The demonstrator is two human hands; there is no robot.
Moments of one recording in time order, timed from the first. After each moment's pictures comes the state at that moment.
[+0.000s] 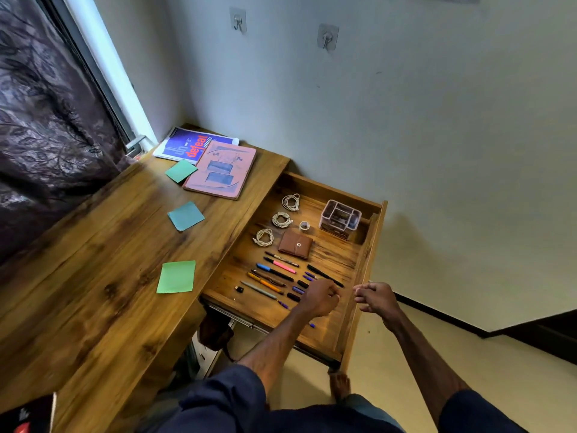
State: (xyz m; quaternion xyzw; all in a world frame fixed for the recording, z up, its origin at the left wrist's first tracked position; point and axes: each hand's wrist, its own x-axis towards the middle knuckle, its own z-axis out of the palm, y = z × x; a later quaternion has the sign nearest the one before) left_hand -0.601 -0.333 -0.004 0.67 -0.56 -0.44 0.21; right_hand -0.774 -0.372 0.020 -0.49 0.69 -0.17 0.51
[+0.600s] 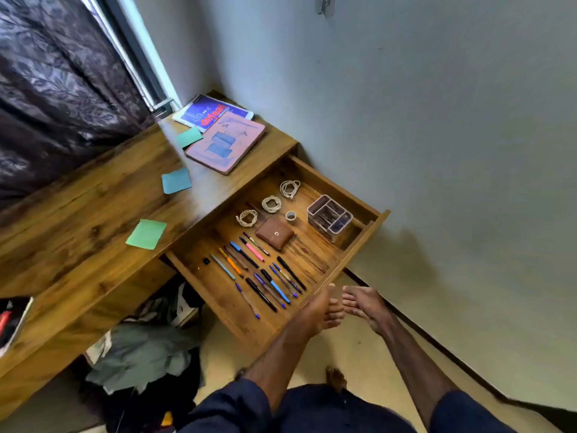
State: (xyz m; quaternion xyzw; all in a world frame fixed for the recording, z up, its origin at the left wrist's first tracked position) left_hand -0.791 -0.432 -0.014 0.64 0.07 -0.65 0.41; right_hand -0.897 -0.521 -0.024 -0.43 0.60 -0.06 0.68
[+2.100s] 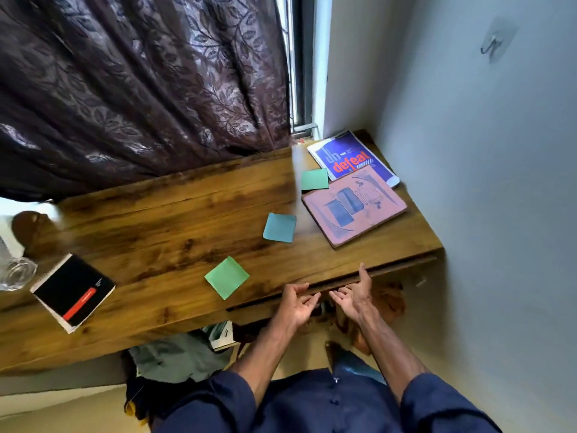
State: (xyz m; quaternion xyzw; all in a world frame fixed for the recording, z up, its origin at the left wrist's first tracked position) left_hand -0.400 -0.476 -0.016 0.35 0.44 -0.34 0.75; right_hand -0.435 -0.616 -0.046 -0.22 0.49 0.00 0.84
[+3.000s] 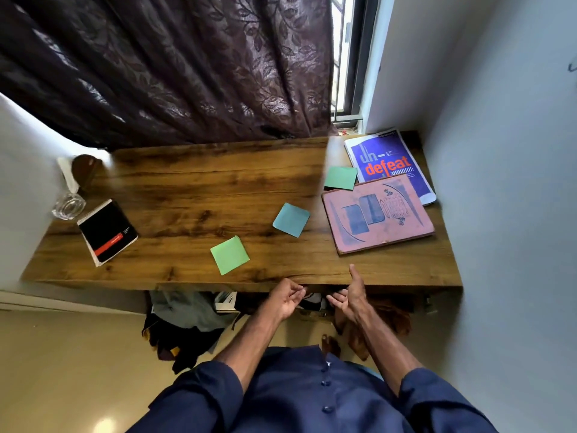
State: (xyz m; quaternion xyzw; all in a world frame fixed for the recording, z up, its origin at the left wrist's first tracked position) left_hand -0.394 -0.493 -0.031 0.45 0.47 -0.26 0.72; right_hand -0.406 -0.658 -0.051 -0.39 0.50 0.18 0.76
